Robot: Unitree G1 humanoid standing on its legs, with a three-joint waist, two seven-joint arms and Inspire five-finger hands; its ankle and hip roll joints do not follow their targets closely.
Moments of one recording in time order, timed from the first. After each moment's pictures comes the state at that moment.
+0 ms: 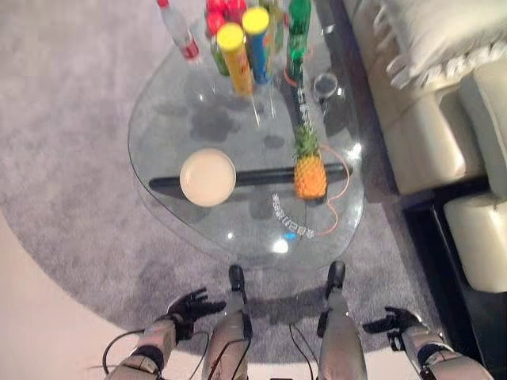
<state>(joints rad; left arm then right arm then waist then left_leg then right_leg) -0.33 0.33 -0.18 1.15 -0.52 0.02 -0.14 -0.37 -0.46 0.16 1.30 0.15 0.06 -0.10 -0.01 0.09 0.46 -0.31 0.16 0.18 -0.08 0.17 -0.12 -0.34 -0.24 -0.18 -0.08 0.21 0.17</state>
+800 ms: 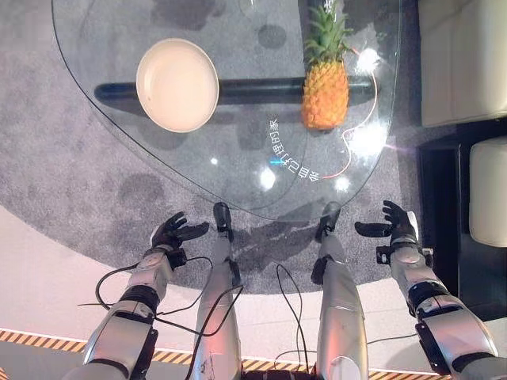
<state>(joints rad) -0.56 0.41 -0.18 1.08 -0.65 -0.01 0.07 -0.63 -0.48 0.21 1.11 0.29 -0.12 -0.28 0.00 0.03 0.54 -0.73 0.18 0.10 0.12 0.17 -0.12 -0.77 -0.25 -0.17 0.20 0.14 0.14</state>
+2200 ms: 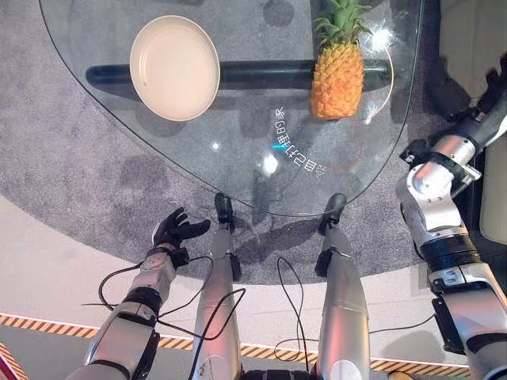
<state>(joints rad) -0.55 0.39 -0.22 1.08 -0.67 -0.10 0.08 -0.76 -0.59 0.21 0.29 0.31 -0.30 -0.90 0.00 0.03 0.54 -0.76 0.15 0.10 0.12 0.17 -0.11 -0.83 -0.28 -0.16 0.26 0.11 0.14</state>
